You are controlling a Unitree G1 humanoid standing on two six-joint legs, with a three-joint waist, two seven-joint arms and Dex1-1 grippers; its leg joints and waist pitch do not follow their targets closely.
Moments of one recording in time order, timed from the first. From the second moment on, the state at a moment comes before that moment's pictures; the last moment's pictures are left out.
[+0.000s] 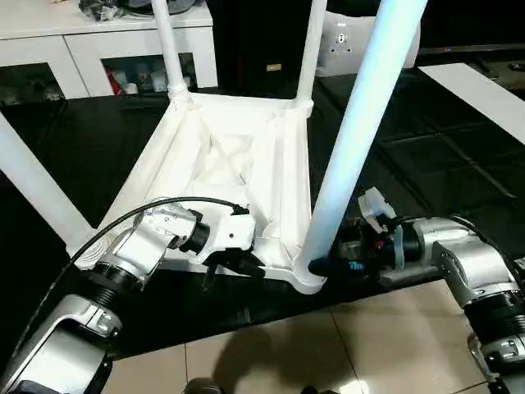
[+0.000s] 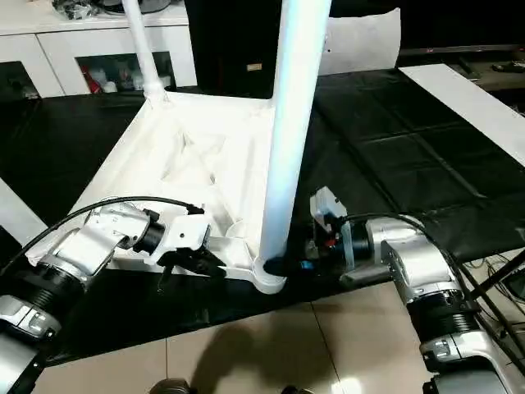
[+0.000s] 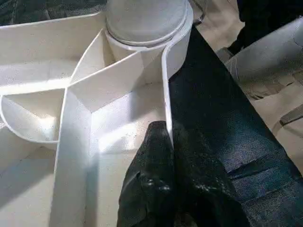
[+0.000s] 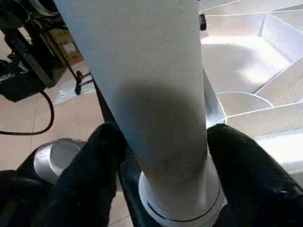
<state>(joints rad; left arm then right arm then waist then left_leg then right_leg) -0.63 0.43 -0.41 0.52 0.06 -0.06 -1.39 -0.47 -0.50 0.18 0.38 0.31 0.31 1.45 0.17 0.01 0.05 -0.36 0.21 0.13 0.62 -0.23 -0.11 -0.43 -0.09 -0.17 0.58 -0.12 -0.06</state>
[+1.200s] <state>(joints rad) -0.67 0.25 -0.31 0.62 0.11 0.14 -0.93 -0.52 -0.17 0.02 0.47 0.16 0.30 0.60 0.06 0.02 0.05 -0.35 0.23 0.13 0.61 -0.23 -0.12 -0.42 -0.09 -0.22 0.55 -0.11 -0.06</state>
